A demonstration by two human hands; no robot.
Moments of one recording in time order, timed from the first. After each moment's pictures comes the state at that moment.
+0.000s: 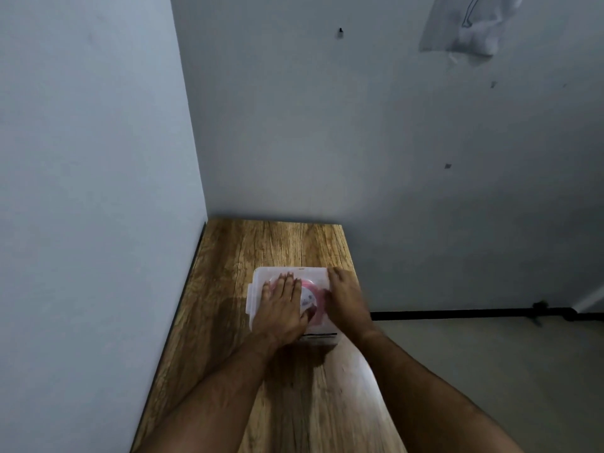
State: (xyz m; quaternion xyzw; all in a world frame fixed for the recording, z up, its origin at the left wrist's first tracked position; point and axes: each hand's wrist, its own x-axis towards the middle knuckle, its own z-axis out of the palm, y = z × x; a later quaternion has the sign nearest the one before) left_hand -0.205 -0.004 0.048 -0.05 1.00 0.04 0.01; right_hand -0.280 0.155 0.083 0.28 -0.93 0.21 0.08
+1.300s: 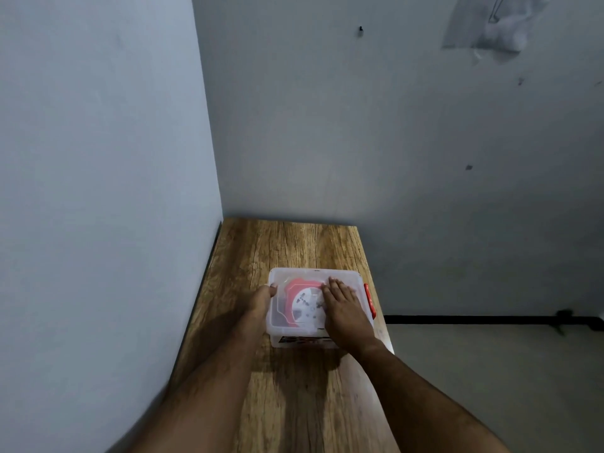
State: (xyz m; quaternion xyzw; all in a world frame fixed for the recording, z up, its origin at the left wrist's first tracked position) left_hand -0.210 -0.065 0.060 -0.46 0.53 0.71 -0.02; right_hand -0.275 0.142 0.041 0.35 -0.93 0.12 -0.01
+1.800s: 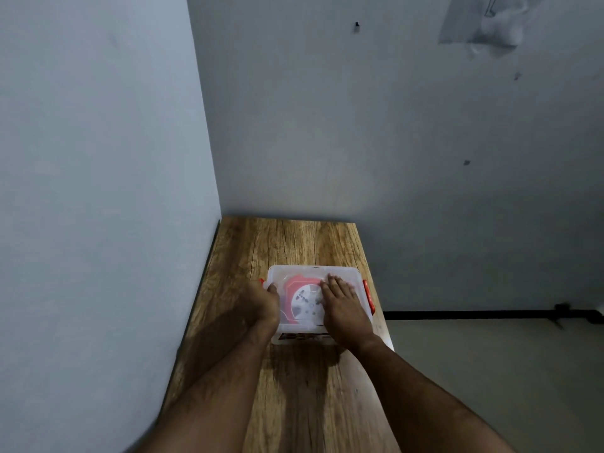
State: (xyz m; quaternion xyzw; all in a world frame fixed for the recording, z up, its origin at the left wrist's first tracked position) left_hand -0.203 -0.037 0.078 -0.44 0.77 0.44 -0.16; right_hand -0.273 0.139 0.040 0.34 -0.93 0.12 -0.01
